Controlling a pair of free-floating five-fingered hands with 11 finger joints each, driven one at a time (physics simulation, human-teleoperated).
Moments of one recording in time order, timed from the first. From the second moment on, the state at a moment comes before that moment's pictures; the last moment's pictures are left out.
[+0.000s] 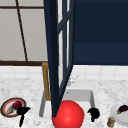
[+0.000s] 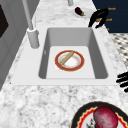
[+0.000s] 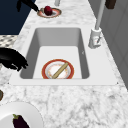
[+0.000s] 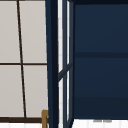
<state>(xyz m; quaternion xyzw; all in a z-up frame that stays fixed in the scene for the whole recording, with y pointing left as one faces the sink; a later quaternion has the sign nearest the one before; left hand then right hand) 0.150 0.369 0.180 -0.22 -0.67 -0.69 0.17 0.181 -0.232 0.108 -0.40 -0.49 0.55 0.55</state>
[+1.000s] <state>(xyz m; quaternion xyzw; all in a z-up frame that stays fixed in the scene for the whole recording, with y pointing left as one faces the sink) 0.131 0.281 0.159 -0.21 -0.66 -0.70 0.18 0.181 -0.232 0.108 -0.40 -0.49 0.55 0.55</state>
